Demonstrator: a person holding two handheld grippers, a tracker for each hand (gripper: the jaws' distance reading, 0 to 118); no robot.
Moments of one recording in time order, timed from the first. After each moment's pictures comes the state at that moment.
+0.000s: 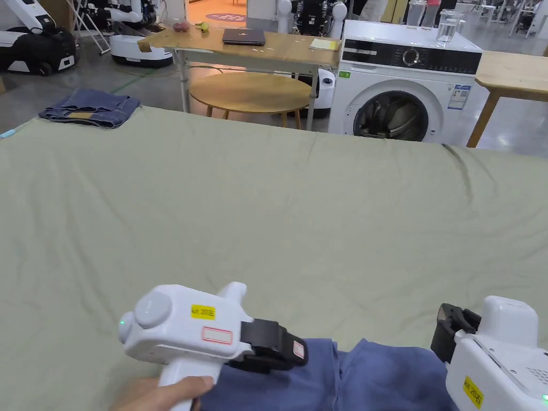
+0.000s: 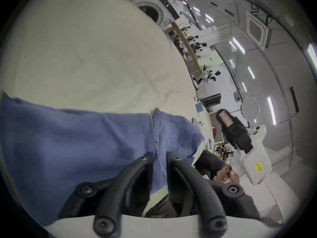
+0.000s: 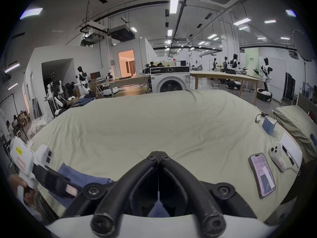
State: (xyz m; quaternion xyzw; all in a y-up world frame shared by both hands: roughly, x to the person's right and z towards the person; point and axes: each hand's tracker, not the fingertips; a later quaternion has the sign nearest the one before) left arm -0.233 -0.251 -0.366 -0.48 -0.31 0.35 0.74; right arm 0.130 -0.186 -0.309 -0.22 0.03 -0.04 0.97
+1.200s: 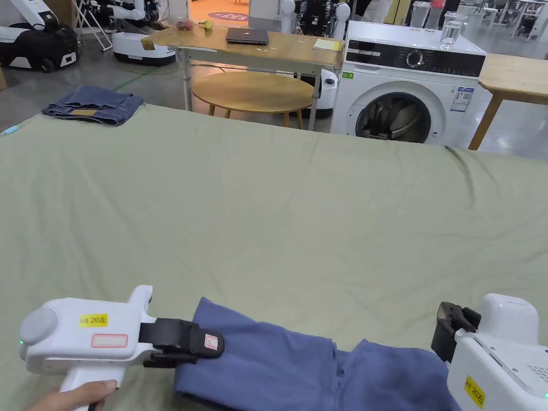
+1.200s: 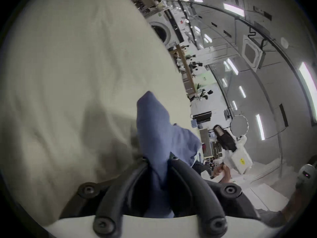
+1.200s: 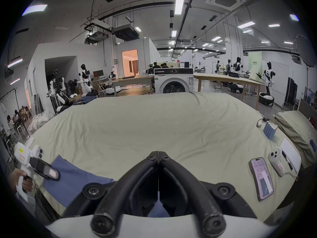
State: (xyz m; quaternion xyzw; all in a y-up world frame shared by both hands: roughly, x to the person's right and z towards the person) left arm -0.346 -0.263 -0.332 -0.43 -0.32 0.40 0.75; right arm 0.123 -0.180 -0.308 -0.22 0.04 -0.03 0.97
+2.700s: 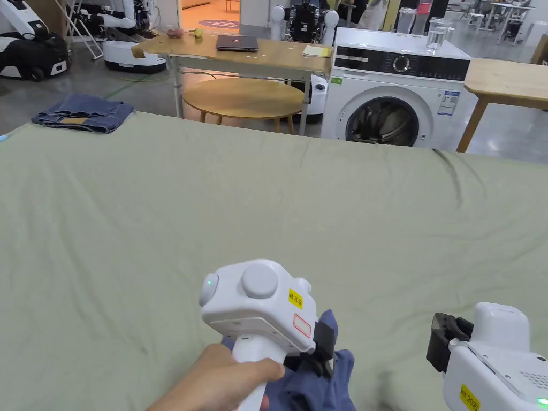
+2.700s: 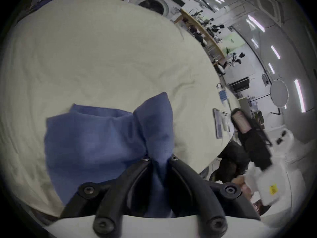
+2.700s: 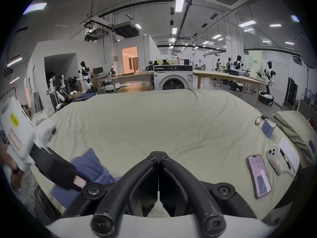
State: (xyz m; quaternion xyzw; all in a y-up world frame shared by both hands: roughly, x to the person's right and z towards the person) left arm -0.119 -0.221 -0.389 -0.59 -0.23 0.19 0.75; right arm 0.136 -0.184 -0.299 -0.23 0.03 -0.03 0.97
